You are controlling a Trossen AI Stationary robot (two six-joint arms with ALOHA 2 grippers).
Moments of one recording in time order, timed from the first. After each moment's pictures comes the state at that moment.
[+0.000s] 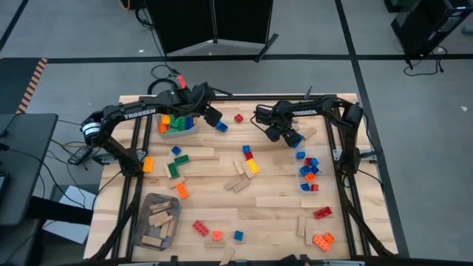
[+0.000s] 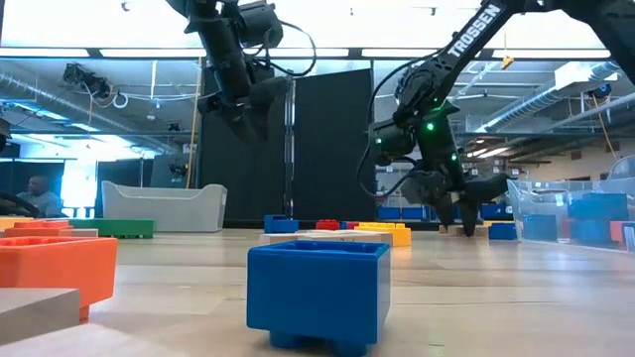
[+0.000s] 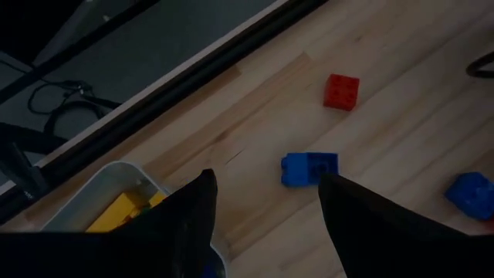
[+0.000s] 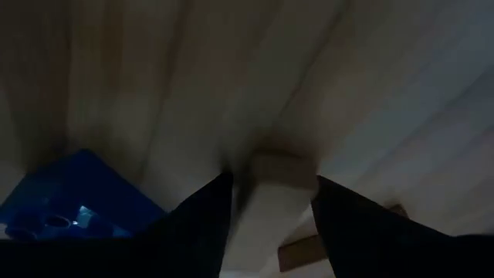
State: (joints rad) left arm 0.45 1.54 1.30 -0.77 -0.32 -0.40; right arm -0.49 1.96 1.19 -0.96 0.32 -0.90
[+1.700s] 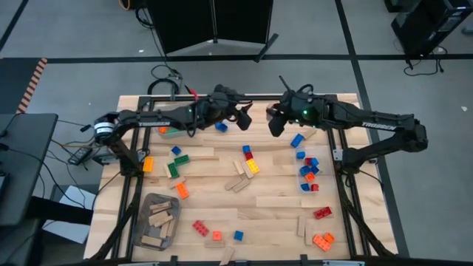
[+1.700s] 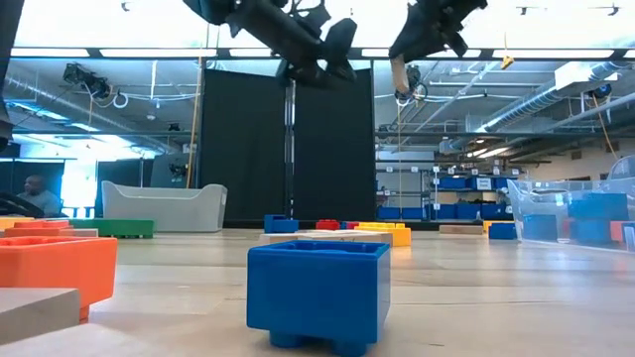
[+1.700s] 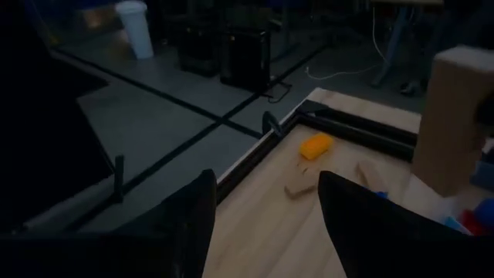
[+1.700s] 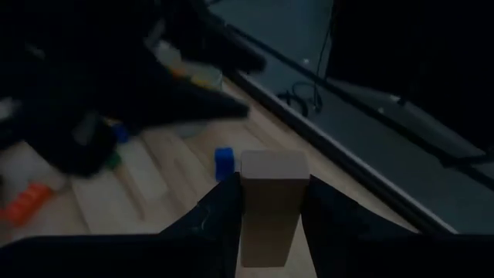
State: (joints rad) left arm 0.25 1.65 1.30 0.07 -0.40 -0.08; right arm -0.21 1.22 1.19 -0.54 0.36 0.33
